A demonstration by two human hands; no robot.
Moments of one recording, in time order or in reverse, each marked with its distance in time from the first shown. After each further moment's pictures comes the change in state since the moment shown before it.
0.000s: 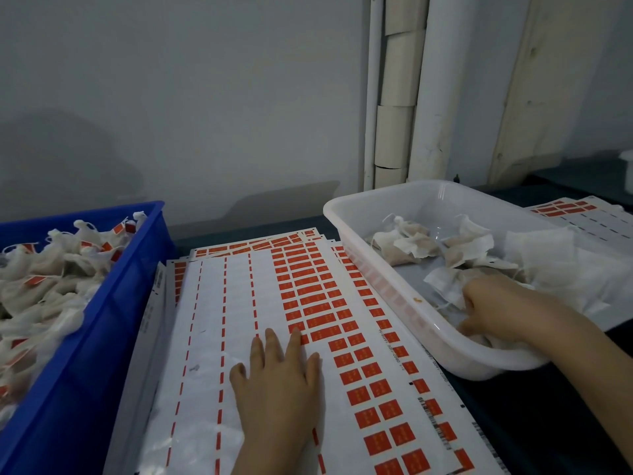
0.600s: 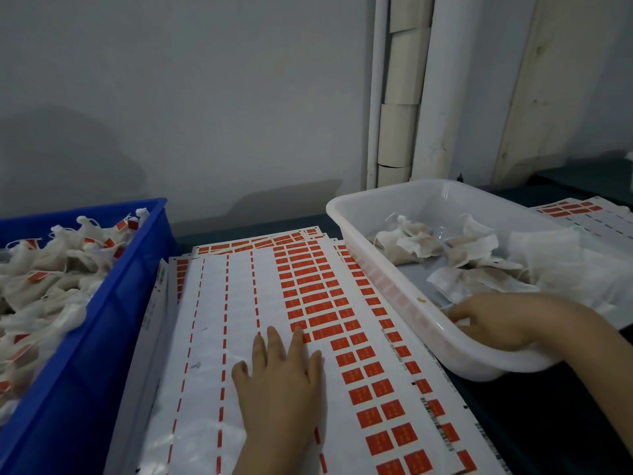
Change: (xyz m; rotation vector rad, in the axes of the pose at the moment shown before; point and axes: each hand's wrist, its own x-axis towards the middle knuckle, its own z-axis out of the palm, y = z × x) left_hand 0.000 0.002 0.001 0.013 -0.003 0.001; right_hand -0.003 0.006 0.008 0.145 -0.169 -0.202
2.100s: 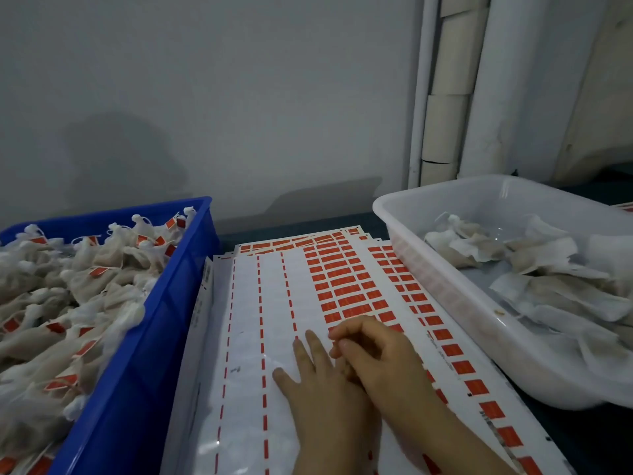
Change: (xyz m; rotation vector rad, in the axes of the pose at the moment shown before) left_hand 0.007 -0.002 -0.001 0.030 -0.113 -0.010; right_hand 0.024 -0.174 0.073 1.133 0.542 -0.498
